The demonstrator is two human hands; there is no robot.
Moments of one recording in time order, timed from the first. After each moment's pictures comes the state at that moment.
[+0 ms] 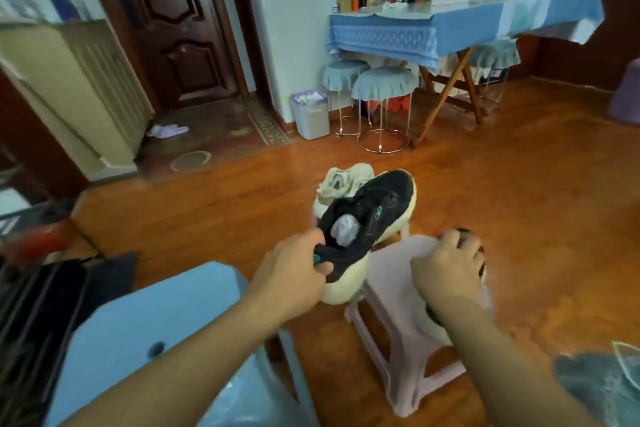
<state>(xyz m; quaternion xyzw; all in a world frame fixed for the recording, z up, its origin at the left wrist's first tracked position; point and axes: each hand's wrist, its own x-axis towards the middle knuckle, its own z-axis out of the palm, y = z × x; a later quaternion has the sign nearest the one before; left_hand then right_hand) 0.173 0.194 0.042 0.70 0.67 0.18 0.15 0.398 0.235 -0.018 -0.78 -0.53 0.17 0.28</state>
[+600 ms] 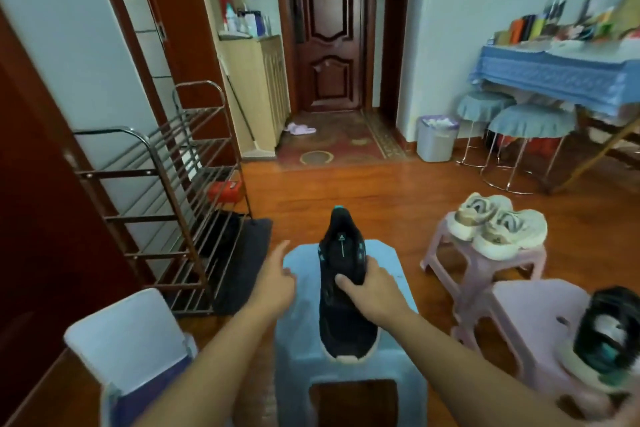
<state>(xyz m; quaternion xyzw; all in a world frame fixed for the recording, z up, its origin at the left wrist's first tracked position) -0.110 0.004 0.003 0.43 0.77 0.42 0.21 0.078 0.113 -0.023 -0.48 -0.76 0.40 0.19</state>
